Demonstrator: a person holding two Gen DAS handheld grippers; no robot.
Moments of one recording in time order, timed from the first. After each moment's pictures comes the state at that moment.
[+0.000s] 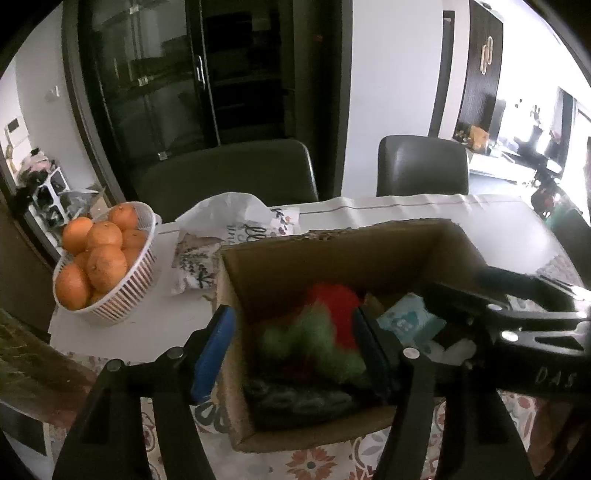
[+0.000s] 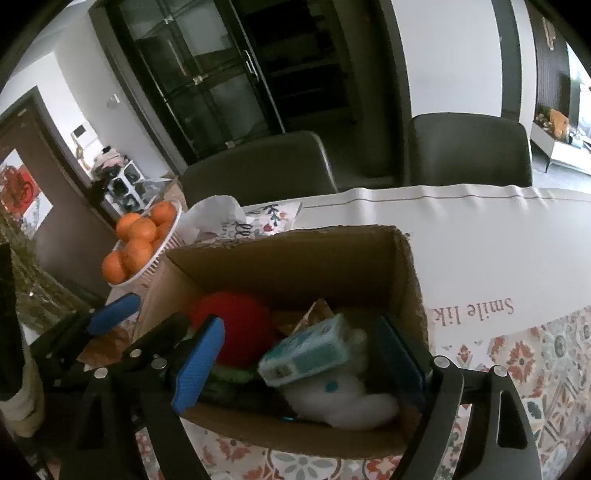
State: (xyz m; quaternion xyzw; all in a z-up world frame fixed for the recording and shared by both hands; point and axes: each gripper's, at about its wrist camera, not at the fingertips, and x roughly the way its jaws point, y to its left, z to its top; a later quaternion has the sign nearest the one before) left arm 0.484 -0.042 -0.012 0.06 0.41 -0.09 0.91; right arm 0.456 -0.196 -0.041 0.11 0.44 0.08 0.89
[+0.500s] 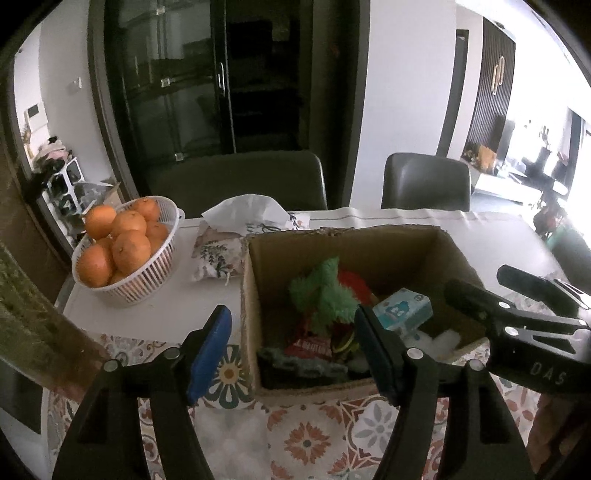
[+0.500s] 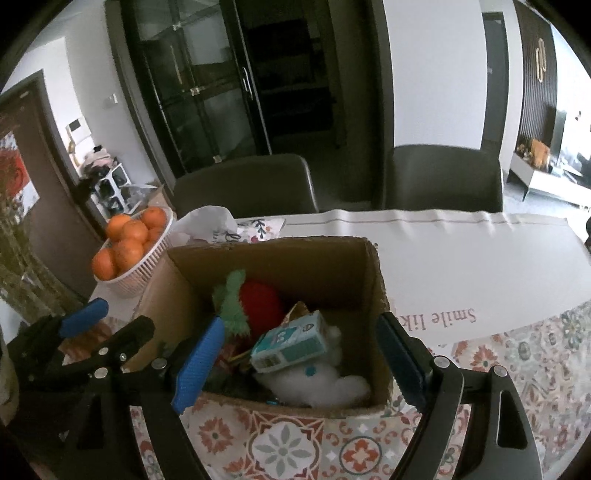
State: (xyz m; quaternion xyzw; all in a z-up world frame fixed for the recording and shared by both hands) left arm 0.444 -0.023 0.008 0.03 0.39 -0.07 0.92; right arm 0.418 -0.191 -0.015 0.06 0.40 0.05 0.91
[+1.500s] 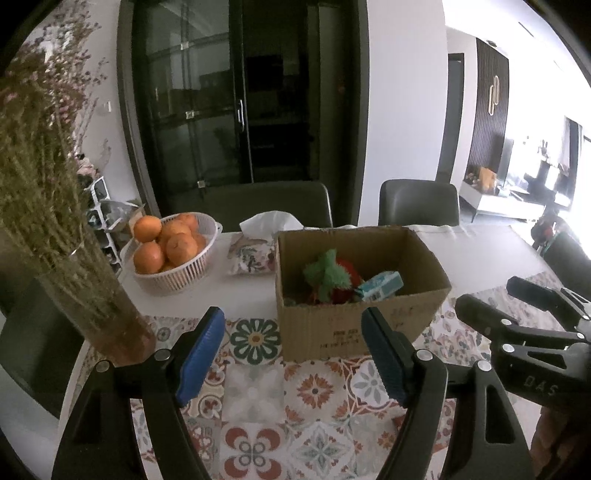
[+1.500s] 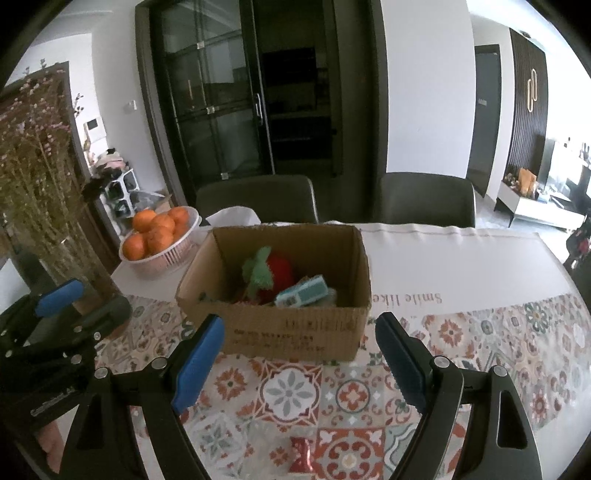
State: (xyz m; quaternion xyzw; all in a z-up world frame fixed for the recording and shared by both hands) left arm 0.318 0.000 0.051 0.03 0.33 -0.05 0.94; right arm 0.292 -0.176 0.024 0.03 0.35 0.04 0.93
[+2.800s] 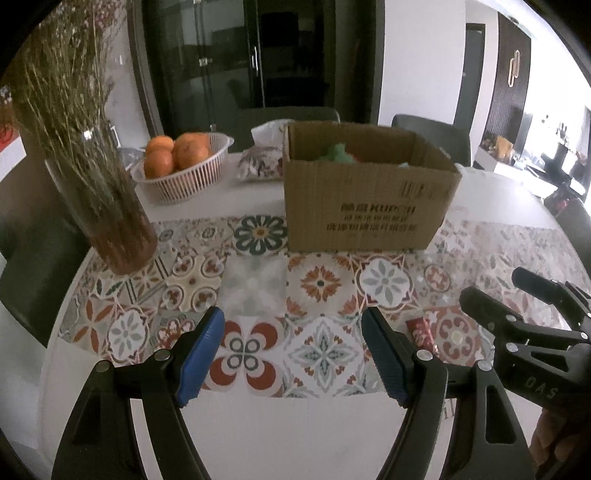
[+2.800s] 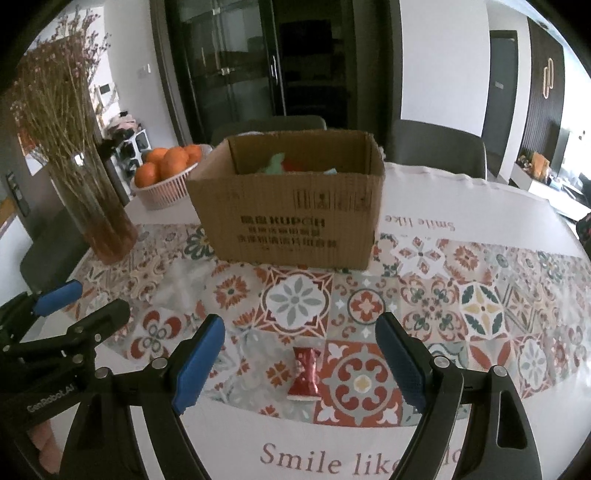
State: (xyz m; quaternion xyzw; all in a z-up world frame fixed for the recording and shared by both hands) left arm 0.251 0.001 -0.043 0.02 0.42 -0.02 0.91; right arm 0.228 -0.171 -0.063 0.02 0.41 0.07 0.91
